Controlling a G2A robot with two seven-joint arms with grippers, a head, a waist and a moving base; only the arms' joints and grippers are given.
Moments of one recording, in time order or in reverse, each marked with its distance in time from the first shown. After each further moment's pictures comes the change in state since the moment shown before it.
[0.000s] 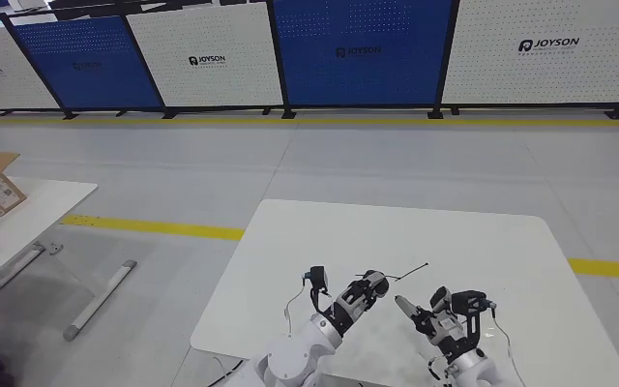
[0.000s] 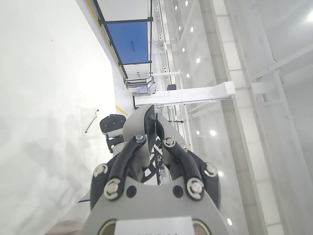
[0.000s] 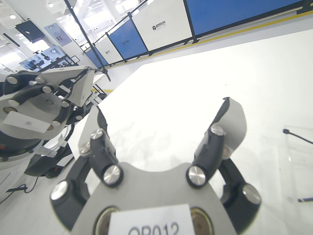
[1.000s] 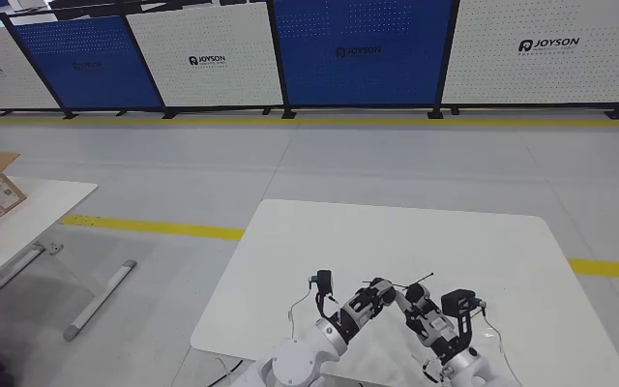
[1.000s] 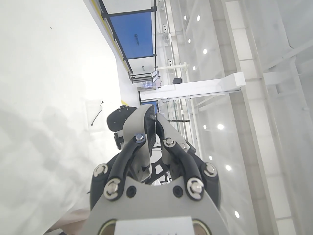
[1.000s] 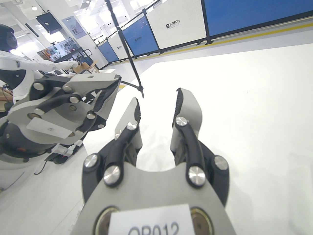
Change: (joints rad) left arm 0.002 0.001 0.029 -0.001 0.054 0.014 -0.006; right arm 0.012 0.000 -0.021 -0.010 -0.027 -0.079 0.014
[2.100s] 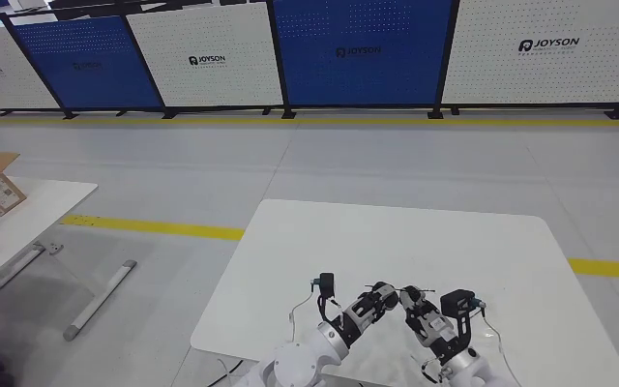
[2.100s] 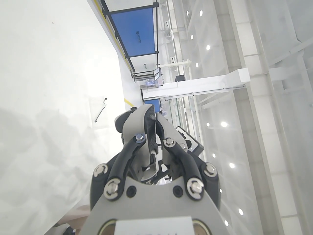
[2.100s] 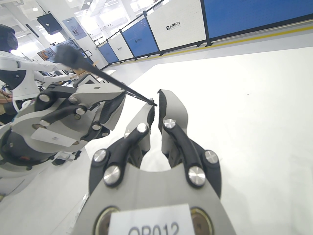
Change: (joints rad) left arm 0.002 0.002 0.014 0.004 0.026 -0.002 -0.002; right arm -0.003 -0.001 -0.005 -0.009 -0.012 0.012 -0.003
